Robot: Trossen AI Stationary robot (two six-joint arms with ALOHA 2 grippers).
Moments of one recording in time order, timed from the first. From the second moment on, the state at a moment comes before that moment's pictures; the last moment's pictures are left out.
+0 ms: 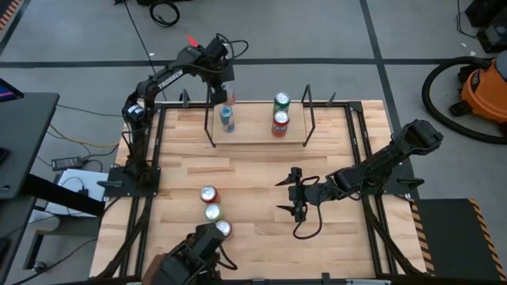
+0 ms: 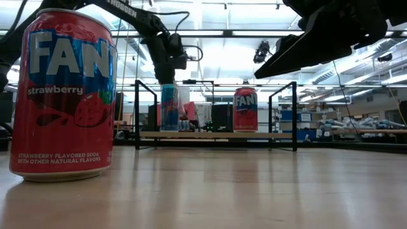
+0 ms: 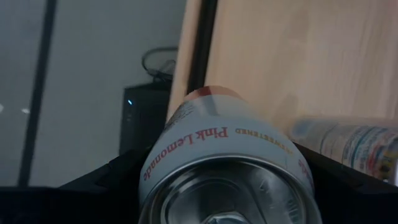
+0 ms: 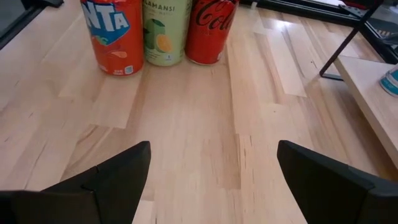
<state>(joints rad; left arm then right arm) 0.86 2.00 1.96 -1.13 0.16 0.68 0.41 1.42 0.65 0.18 0.43 0.06</state>
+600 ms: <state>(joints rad) 0.80 2.03 1.96 -1.18 0.16 0.72 0.41 1.42 0.65 0.18 0.42 0.06</state>
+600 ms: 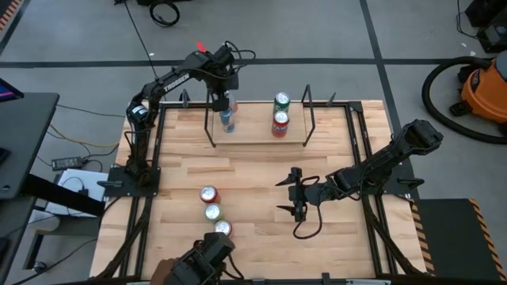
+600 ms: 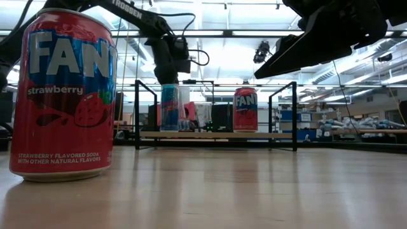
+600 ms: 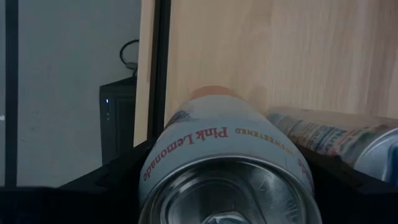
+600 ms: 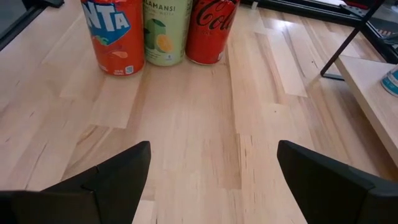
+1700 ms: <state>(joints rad) 0.78 2.09 1.96 -1.22 0.09 0.76 0.41 1.42 0.65 0.19 0.42 0.07</state>
